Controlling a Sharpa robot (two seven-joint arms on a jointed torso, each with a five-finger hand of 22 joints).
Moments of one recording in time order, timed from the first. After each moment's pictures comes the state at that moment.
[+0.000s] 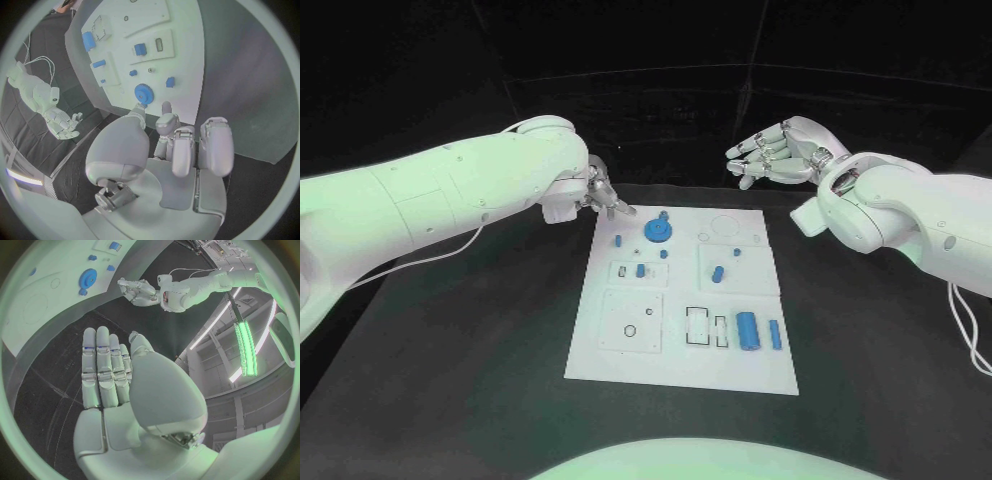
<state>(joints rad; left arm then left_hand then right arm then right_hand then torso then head) 1.42 -0.53 -0.10 1.11 -0.97 0.23 -0.67 1.07 -0.01 -0.03 0.29 0.05 0.87 0.06 0.56 0.54 1.29 0.00 1.14 1.04 1.47 -0.07 1.57 1.31 0.05 1.47 0.03 1.40 1.31 1.34 -0.78 -0.05 1.39 -0.67 -0.32 0.15 1.54 -0.02 -0.07 0.25 0.39 0.99 0.18 0.09 0.07 1.26 0.11 0.07 0.19 1.33 0.04 0.12 0.39 0.18 1.04 0.15 0.46 0.37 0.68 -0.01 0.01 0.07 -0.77</state>
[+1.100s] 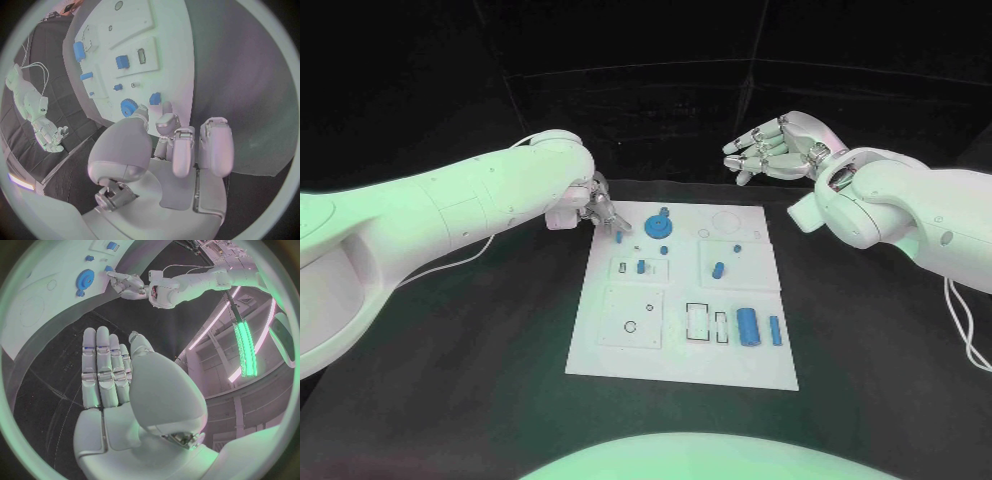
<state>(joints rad) 1.36 -0.44 -0.11 0.92 -0.99 0.35 -0.60 1.11 0.02 -0.05 0.28 0.05 0.88 0.07 0.55 0.52 1.29 0.00 1.14 1.03 1.47 -0.07 1.57 1.31 0.05 1.47 0.04 1.40 1.31 1.34 -0.77 -0.05 1.39 -0.67 -0.32 0.16 1.54 -0.02 -0.07 0.25 0.39 0.99 0.18 0.09 0.07 1.26 0.11 0.07 0.19 1.33 0.04 0.12 0.39 0.18 1.04 0.15 0.46 0.37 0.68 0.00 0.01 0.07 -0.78</state>
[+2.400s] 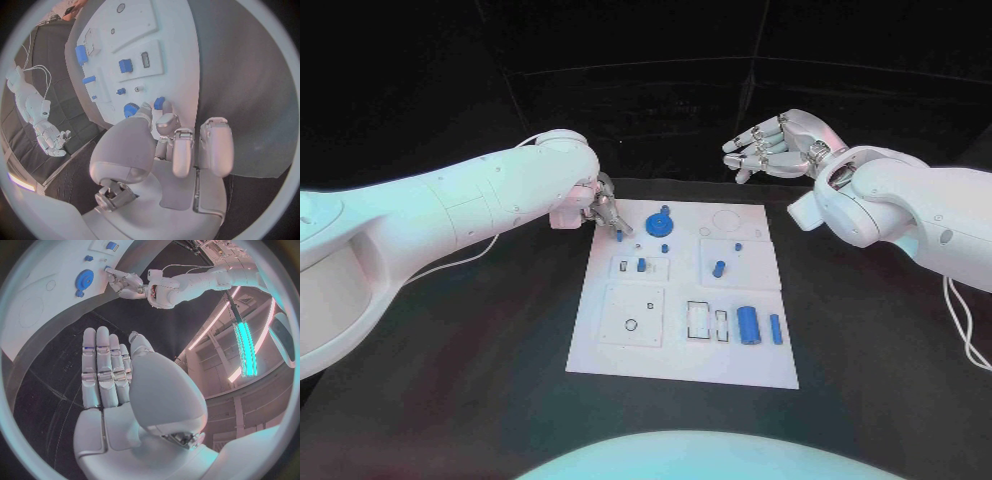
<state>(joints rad) 1.36 -0.43 -0.11 0.91 -0.99 0.38 -0.58 1.20 0.04 -0.06 0.26 0.05 0.90 0.07 0.54 0.50 1.29 0.00 1.15 1.03 1.47 -0.07 1.57 1.31 0.05 1.47 0.04 1.40 1.31 1.34 -0.76 -0.05 1.39 -0.67 -0.32 0.16 1.54 -0.02 -0.07 0.25 0.39 0.99 0.18 0.09 0.07 1.26 0.11 0.07 0.19 1.33 0.04 0.12 0.39 0.18 1.04 0.15 0.46 0.37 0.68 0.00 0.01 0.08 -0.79</state>
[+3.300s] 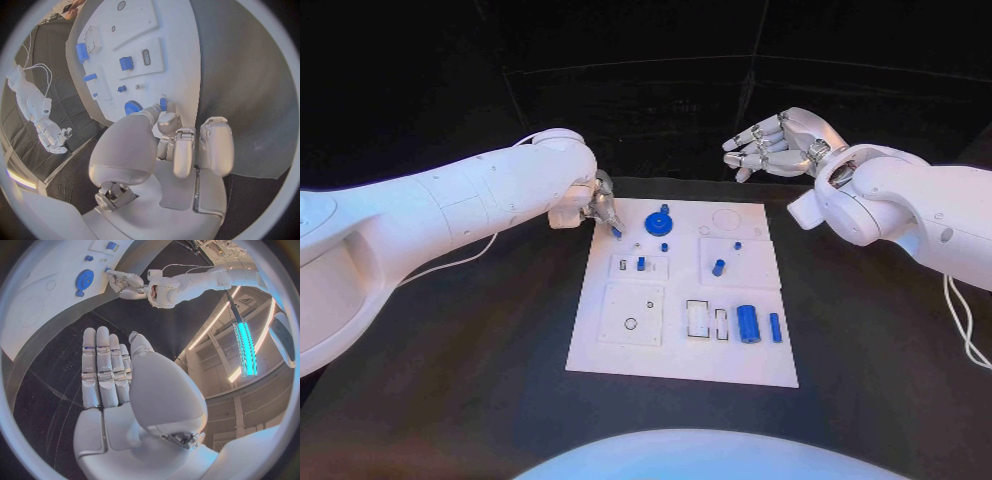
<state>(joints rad) 1.36 -0.45 -0.11 0.93 -0.99 0.34 -0.56 1.32 0.02 0.37 0.17 0.06 0.89 0.07 0.53 0.48 1.28 -0.01 1.13 1.01 1.47 -0.07 1.57 1.31 0.05 1.47 0.04 1.39 1.31 1.34 -0.76 -0.05 1.39 -0.67 -0.32 0.16 1.54 -0.02 -0.07 0.25 0.39 0.99 0.18 0.09 0.07 1.26 0.11 0.07 0.19 1.33 0.04 0.12 0.39 0.18 1.04 0.15 0.46 0.37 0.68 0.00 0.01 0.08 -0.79</state>
